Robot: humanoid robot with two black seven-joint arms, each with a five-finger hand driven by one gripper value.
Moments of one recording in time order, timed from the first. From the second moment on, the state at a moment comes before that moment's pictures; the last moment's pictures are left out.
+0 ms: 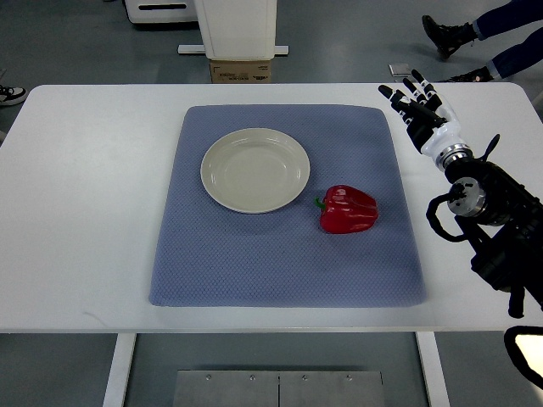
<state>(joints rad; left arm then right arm) -0.02 0.00 -0.21 -0.18 0.05 -0.02 -0.14 0.81 -0.07 0.99 0.57 -0.37 0.07 0.22</state>
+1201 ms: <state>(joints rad) -0.02 0.00 -0.21 -0.18 0.05 -0.02 -0.14 1.15 -0.41 0.12 0.77 -0.37 0.23 0.31</state>
